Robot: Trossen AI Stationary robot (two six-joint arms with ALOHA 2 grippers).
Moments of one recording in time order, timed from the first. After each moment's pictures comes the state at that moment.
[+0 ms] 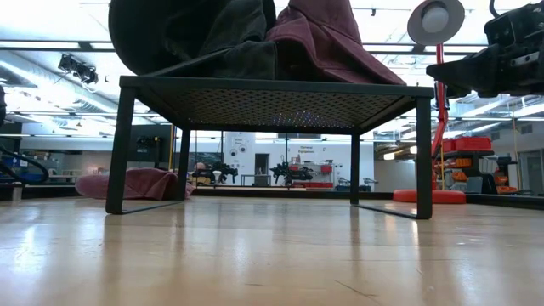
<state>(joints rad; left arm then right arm) -0.18 1.46 1.87 -1.42 -0.45 0.16 -0.14 0.01 0.02 0.06 -0.14 -0.20</state>
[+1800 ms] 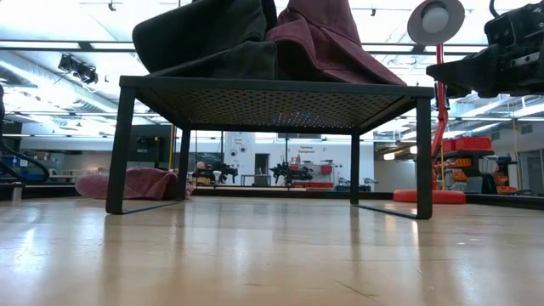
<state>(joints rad) -0.30 1.60 1.87 -1.30 -0.47 0.65 -0.14 0.01 0.02 0.06 -0.14 -0.20</state>
